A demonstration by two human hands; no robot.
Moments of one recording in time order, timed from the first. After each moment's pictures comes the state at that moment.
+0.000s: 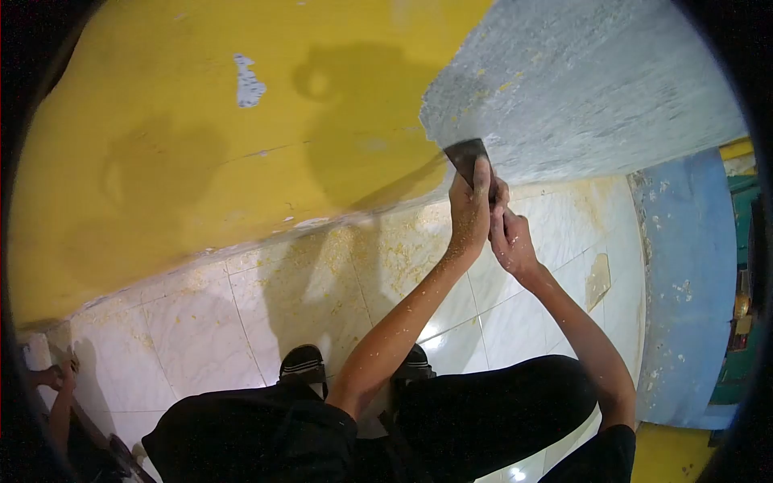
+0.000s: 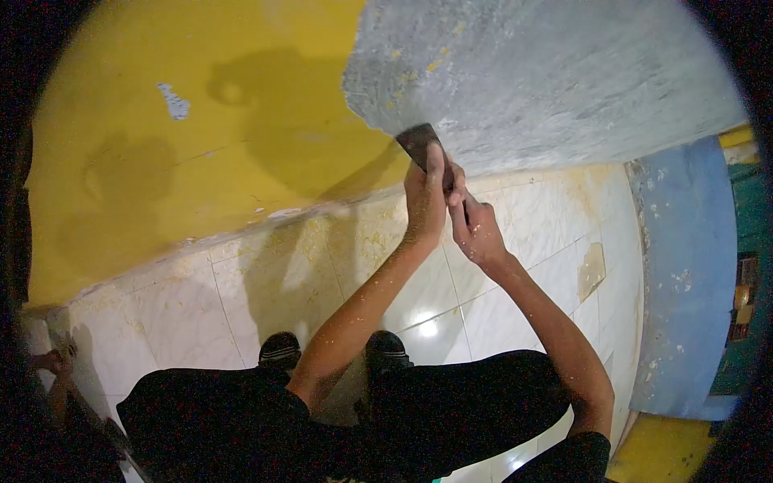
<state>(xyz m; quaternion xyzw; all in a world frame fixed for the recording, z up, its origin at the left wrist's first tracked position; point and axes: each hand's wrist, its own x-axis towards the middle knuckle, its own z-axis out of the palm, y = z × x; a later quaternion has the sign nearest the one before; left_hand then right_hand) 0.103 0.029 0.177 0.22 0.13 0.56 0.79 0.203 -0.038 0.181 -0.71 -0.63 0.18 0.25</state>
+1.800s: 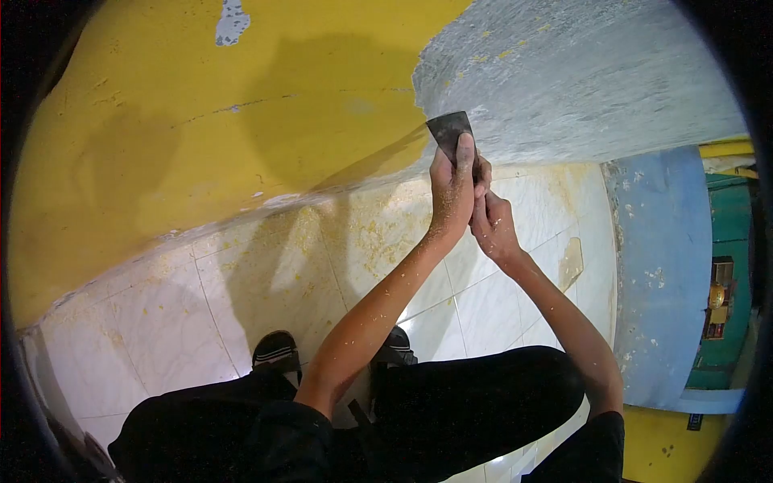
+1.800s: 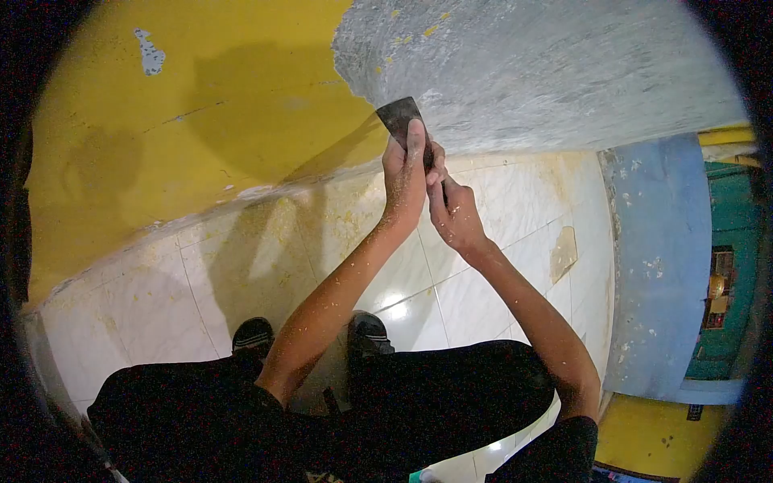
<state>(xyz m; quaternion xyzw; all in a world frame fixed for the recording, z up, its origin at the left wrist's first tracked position) 0.103 0.026 0.169 0.22 0.13 0.56 0.79 0.189 -0.046 0.186 -0.74 -0.60 0.19 0.24</state>
